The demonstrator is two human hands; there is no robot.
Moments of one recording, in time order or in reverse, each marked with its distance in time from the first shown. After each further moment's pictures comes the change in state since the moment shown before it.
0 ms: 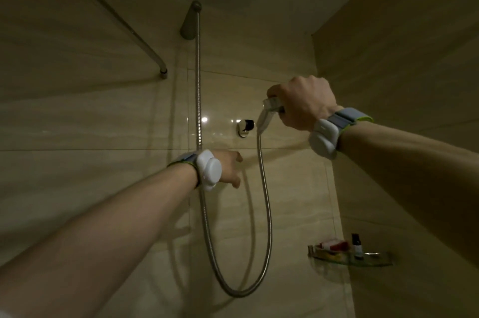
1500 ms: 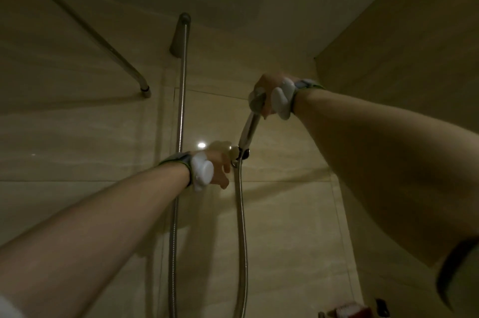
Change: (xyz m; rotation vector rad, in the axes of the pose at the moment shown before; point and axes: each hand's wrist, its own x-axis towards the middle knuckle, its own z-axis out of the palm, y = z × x) left_hand 0.126 -0.023 -0.030 0.108 0.178 -0.020; right_hand 0.169 0.051 0.100 0.231 -0.179 0.019
